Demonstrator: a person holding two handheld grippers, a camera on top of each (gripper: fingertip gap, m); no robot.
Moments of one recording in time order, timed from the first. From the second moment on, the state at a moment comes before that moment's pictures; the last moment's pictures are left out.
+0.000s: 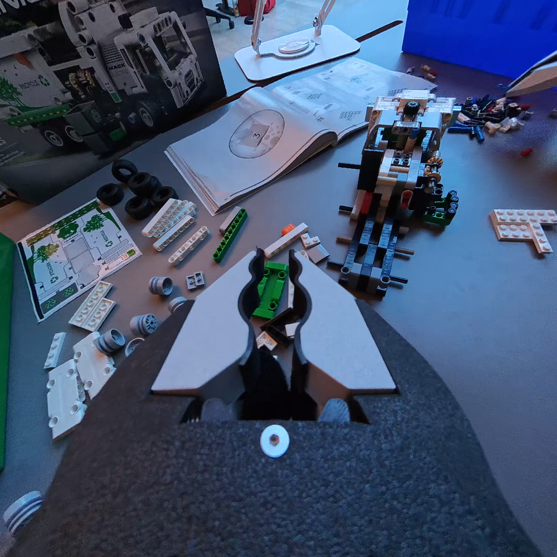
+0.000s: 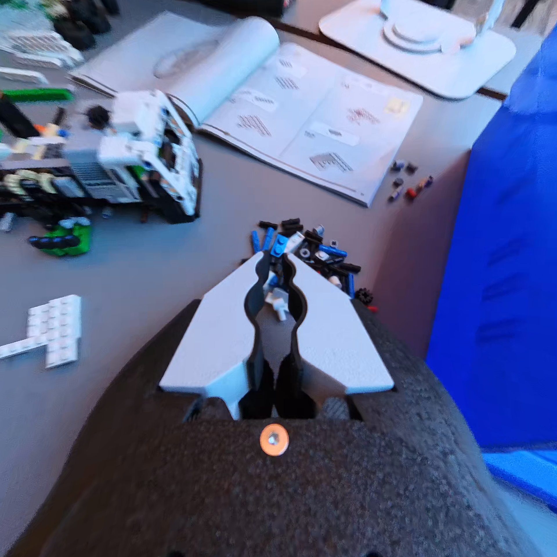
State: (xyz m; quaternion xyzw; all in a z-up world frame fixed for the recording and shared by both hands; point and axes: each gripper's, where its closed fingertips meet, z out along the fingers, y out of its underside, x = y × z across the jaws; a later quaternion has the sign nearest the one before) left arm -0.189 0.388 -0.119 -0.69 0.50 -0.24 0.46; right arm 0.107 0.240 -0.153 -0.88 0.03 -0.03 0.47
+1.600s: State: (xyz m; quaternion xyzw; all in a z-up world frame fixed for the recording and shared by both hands) left arm -0.202 0.389 -0.136 -0.71 0.54 -0.24 0.39; right arm -0.035 0.183 -0.146 -0.85 -0.18 0.16 0.46
